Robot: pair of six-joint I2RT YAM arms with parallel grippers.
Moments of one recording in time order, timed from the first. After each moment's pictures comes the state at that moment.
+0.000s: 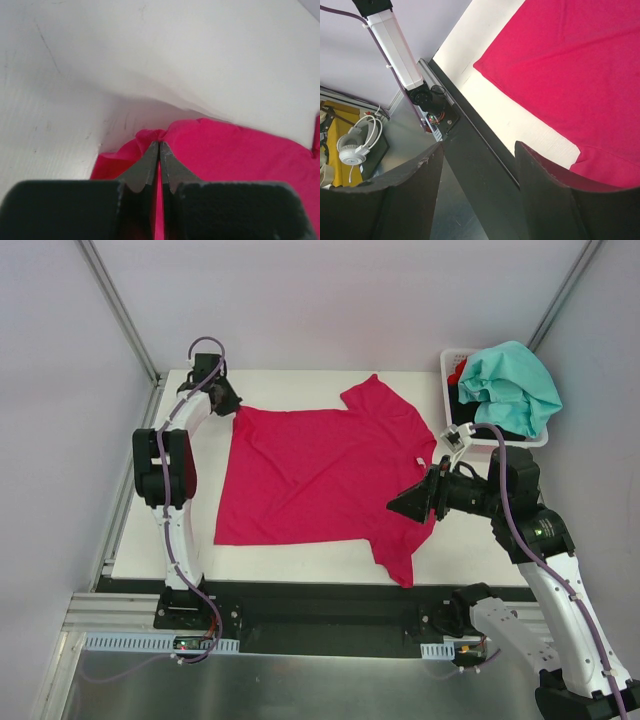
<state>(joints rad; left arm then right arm) -0.02 2.15 1.76 -0.39 0.08 -0.58 0.33 0.75 1.01 -0.68 -0.77 0.36</state>
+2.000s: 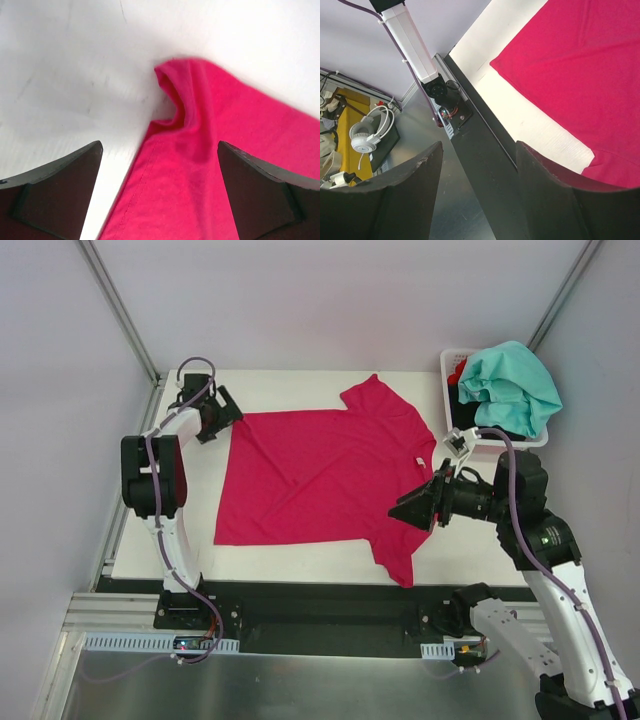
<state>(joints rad) 0.02 2.03 1.47 -0.31 0.07 -0.57 0.33 0.71 1.02 -0.69 -0.84 0.37</state>
